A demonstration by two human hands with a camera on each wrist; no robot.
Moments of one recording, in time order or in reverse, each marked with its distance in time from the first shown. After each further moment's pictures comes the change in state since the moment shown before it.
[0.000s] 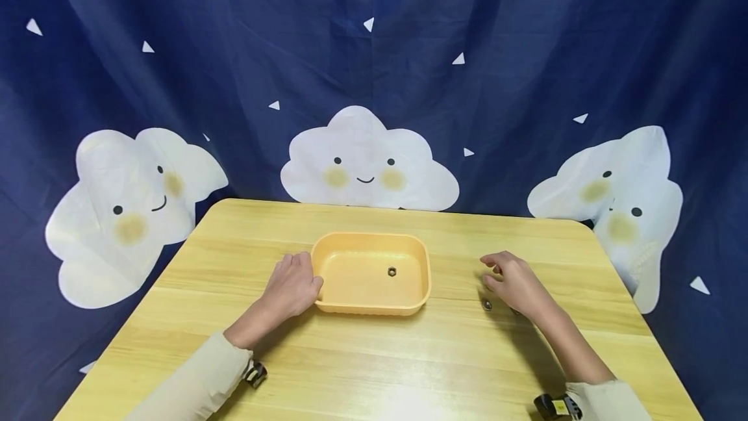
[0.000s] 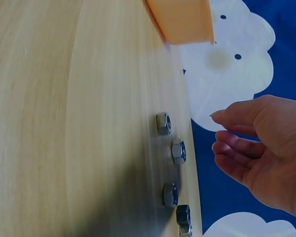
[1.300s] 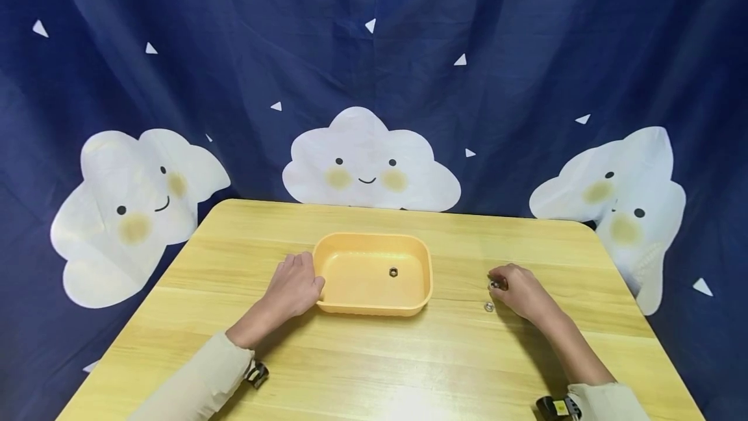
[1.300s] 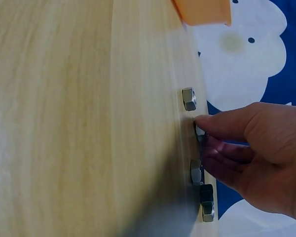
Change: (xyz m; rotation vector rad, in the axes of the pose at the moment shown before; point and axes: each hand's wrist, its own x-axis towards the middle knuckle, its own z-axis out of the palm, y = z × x) left_hand 0.000 0.001 0.000 -0.018 -0.009 -0.007; right_hand -0.006 0.025 0.012 -0.024 -0.194 0.072
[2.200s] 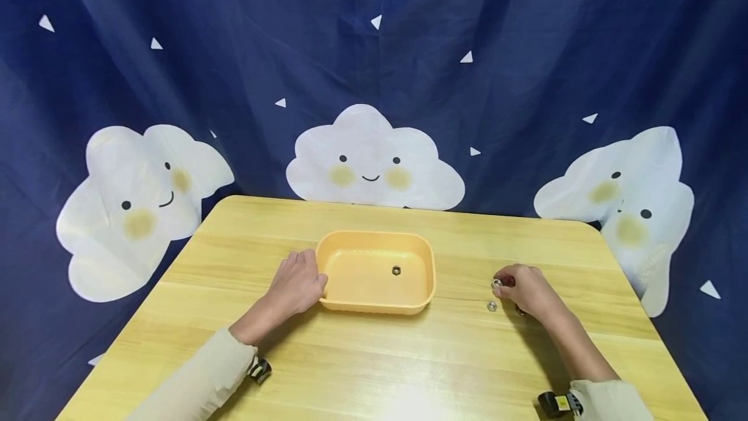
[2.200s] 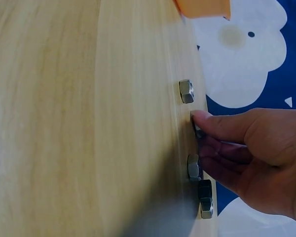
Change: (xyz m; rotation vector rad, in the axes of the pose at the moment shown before) left_hand 0.000 -0.002 0.001 0.011 0.000 -0.005; right_hand 0.002 0.004 -0.003 0.014 -0.007 0.037
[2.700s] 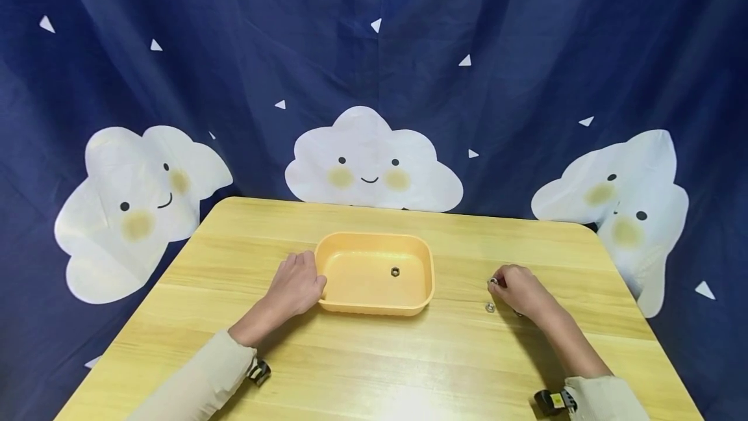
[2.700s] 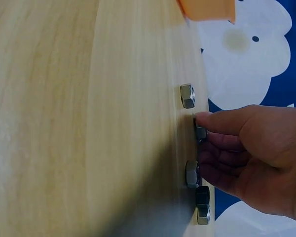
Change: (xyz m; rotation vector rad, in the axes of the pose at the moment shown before) left_hand 0.000 0.000 0.001 0.004 -0.012 -0.011; right_hand 0.007 -0.002 0.004 -0.055 -0.021 -0.033
